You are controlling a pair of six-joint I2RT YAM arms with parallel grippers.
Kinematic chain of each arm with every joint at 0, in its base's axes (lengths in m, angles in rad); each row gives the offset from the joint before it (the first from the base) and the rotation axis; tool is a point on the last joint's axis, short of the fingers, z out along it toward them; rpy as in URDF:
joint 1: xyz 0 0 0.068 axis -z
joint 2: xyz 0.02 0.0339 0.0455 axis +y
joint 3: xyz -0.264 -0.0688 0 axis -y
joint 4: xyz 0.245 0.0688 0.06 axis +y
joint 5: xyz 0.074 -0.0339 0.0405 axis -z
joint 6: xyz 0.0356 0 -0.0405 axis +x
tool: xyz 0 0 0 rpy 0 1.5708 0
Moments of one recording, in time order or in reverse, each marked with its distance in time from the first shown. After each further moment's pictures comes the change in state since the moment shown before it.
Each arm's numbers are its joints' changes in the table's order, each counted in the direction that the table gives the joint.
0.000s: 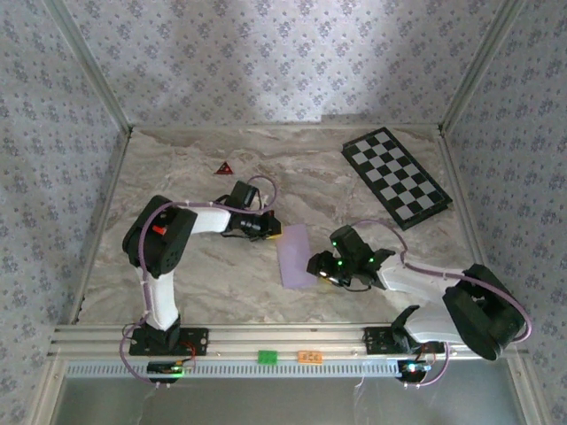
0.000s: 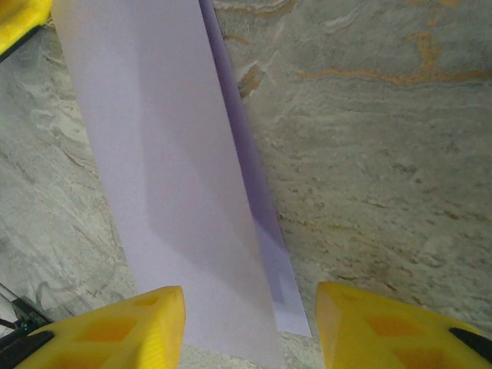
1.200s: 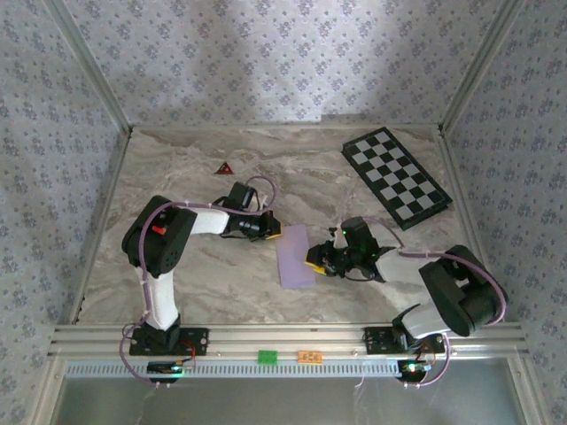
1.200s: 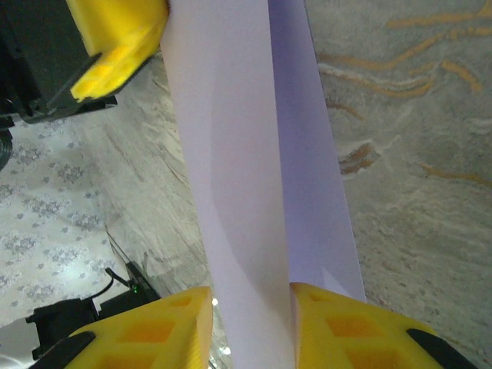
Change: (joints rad) left arm -0.007 -0.001 -0.025 -0.053 0.033 -0.004; right arm 0.171 0.163 -0.051 -0.372 -0.328 0.010
